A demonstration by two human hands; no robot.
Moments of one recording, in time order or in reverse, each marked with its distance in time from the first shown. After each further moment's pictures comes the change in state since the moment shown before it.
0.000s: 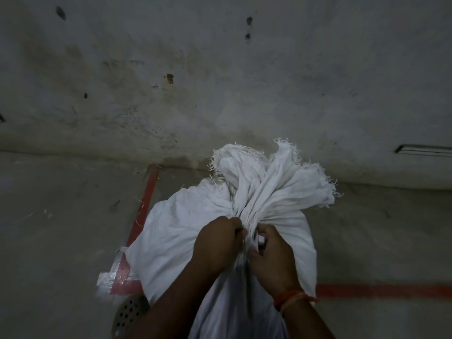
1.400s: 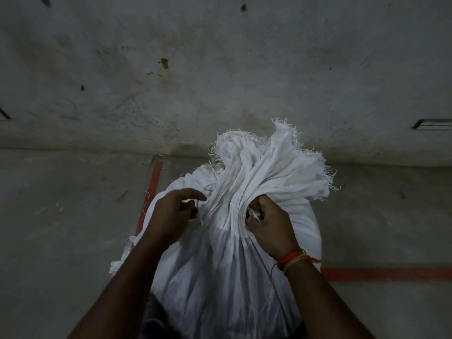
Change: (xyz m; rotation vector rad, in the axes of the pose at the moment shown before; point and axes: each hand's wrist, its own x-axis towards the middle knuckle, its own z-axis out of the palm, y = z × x) left_hand 0.002 -0.064 -0.044 -0.438 0.148 -0.267; right_hand 0.050 0.017 0.003 0.083 -0.103 -0.159
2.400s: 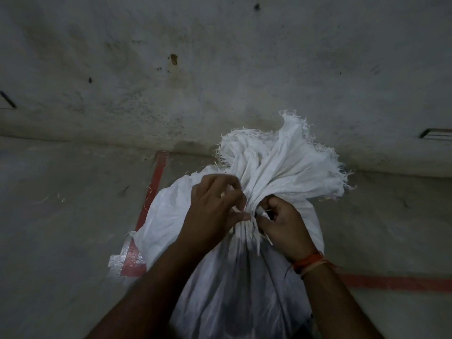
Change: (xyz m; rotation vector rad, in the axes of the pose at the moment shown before) left_hand -0.009 0.034 0.039 0.471 0.106 0.618; right_hand 0.001 -0.011 -0.021 0.152 -0.075 -0.021
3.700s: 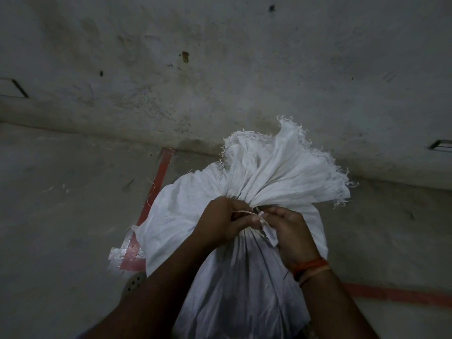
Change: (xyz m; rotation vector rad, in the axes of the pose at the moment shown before) left_hand -0.001 -0.009 0.035 -0.585 -0.202 -0.244; right_hand 0.000 0.004 0.009 0.494 0.058 0.310
